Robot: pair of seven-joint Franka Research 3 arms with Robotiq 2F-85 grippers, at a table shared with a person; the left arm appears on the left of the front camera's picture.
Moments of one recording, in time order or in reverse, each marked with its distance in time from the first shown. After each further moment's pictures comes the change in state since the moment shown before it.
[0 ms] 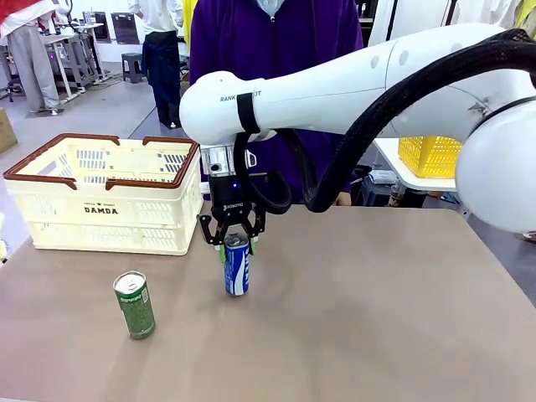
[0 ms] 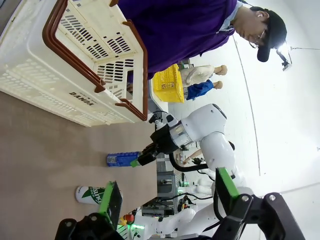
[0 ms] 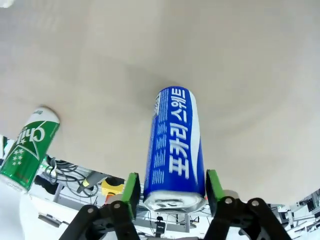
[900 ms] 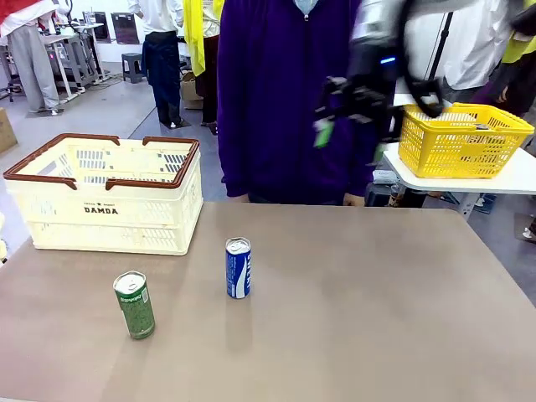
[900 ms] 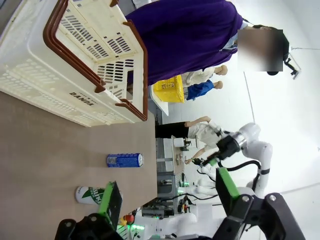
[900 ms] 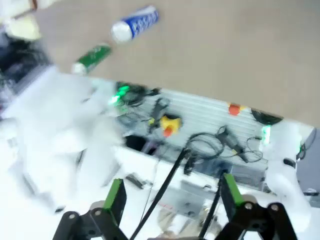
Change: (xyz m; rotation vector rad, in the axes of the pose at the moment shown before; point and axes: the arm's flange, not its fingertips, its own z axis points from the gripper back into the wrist) left arm 0.001 0.000 0.001 0.001 -0.001 0.001; right arm -0.232 -0.263 0.162 0.583 -0.009 -0.249
